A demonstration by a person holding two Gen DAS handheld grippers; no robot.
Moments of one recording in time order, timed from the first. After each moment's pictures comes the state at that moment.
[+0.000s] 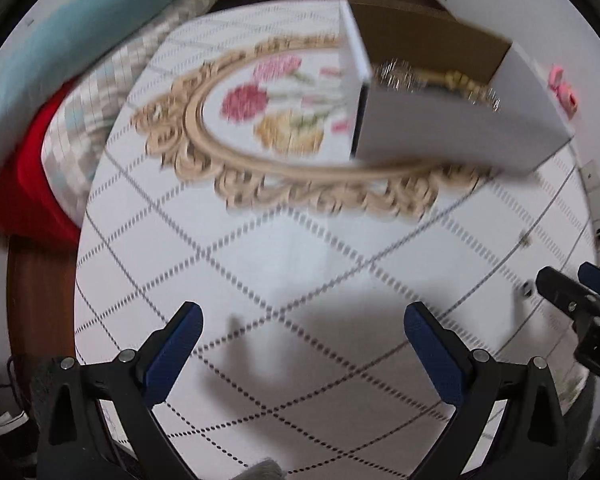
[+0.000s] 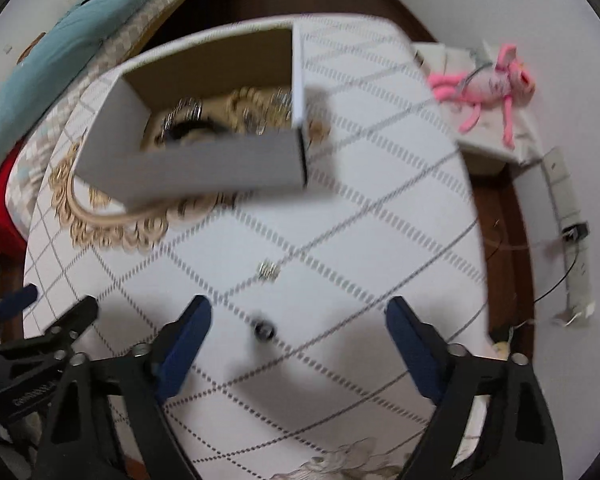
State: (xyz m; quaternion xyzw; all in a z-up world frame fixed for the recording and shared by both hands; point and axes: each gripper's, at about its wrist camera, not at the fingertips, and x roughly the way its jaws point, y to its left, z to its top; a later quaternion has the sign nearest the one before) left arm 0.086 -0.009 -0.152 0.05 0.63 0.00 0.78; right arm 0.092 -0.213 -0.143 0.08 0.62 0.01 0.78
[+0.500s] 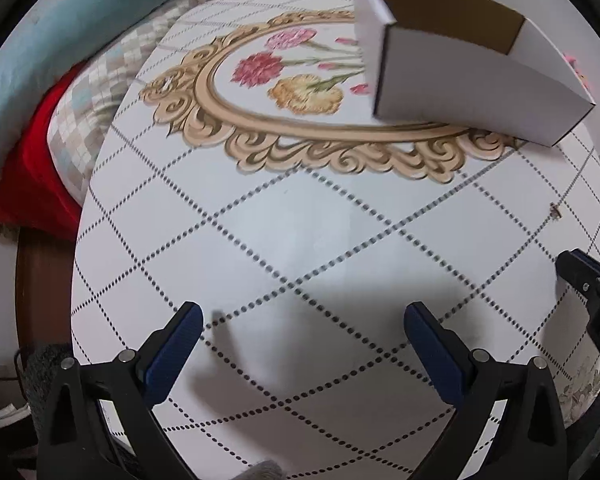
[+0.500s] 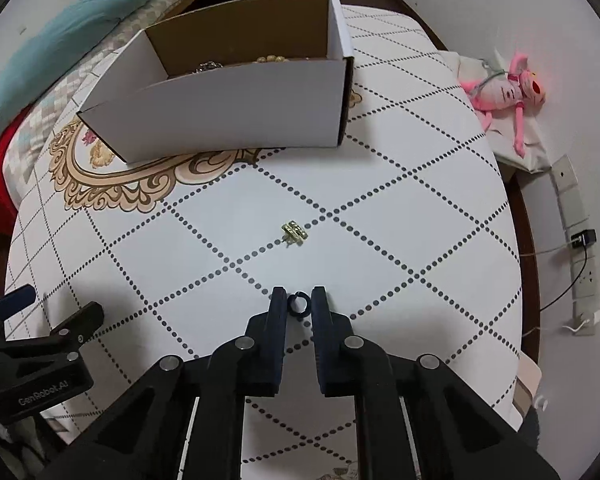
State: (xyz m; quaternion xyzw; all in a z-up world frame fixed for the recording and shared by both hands) left arm 0.070 -0.012 -0.165 0.06 0.62 0.02 0.78; right arm 0.067 -0.190 -0.170 0.04 0.60 0.01 0.80
